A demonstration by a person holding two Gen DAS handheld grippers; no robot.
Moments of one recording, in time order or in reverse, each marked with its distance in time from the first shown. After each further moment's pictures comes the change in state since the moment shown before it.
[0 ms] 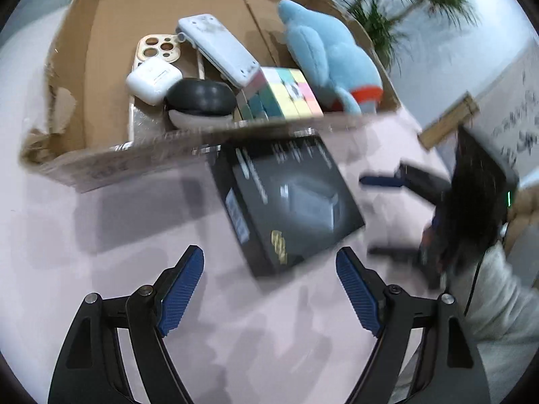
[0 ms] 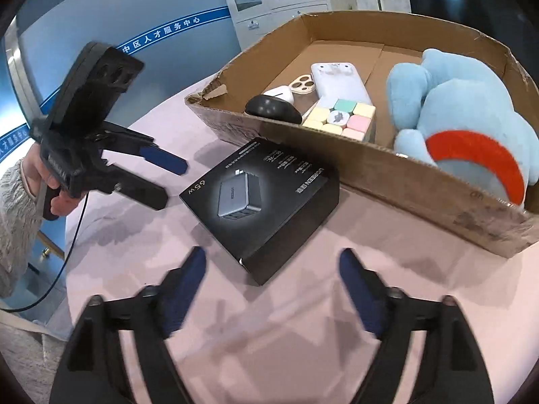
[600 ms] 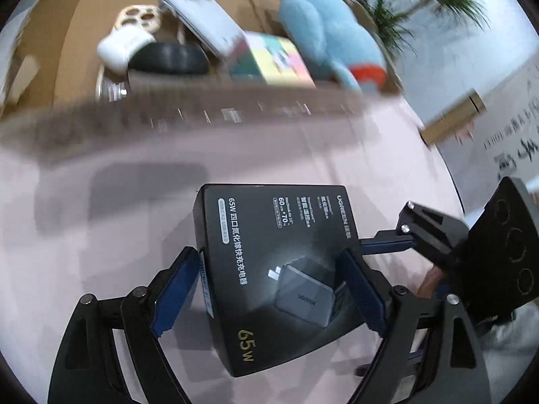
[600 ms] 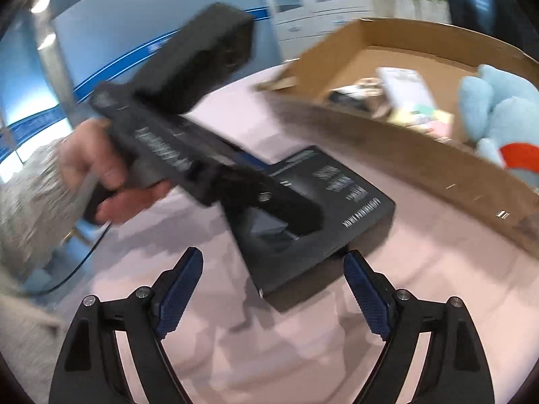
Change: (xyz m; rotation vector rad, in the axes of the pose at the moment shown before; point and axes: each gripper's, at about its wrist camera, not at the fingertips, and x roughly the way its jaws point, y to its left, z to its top) left arm 0.019 -0.029 -0.025 0.013 0.059 -0.011; right arm 0.006 0.075 -0.029 -0.150 -0.002 0.141
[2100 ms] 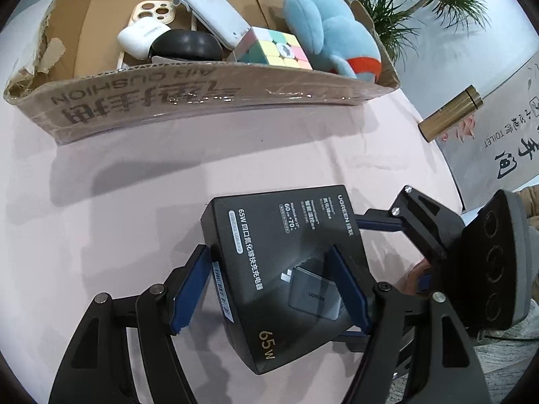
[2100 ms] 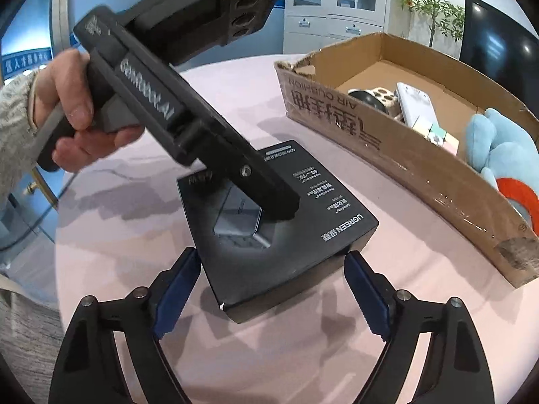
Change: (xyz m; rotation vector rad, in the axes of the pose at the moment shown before) left arm -0.010 0.015 -0.004 -0.025 0.000 0.017; right arm 0.035 0.013 0.001 -0.138 0.065 -0.228
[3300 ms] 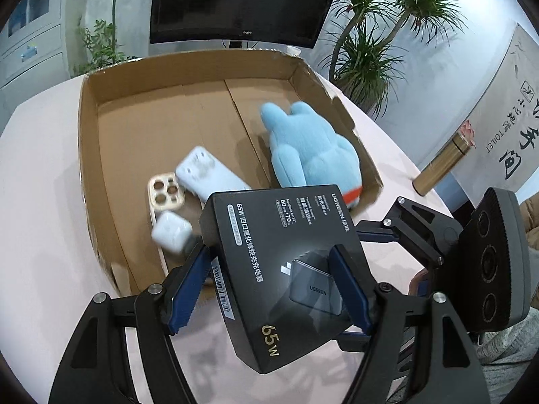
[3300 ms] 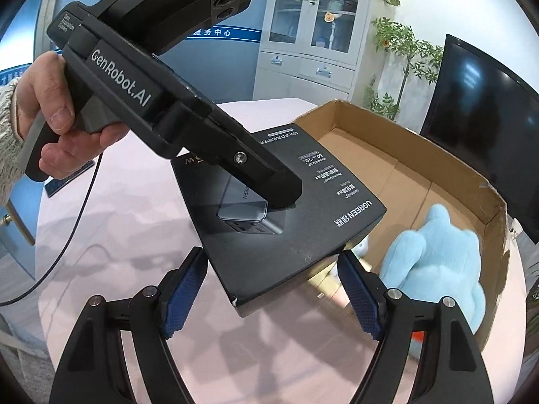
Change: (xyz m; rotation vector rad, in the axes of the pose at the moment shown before) left arm -0.094 -0.029 0.130 0.150 -0.199 0.088; right arm -0.054 -0.071 0.109 -0.024 -0.138 -0.128
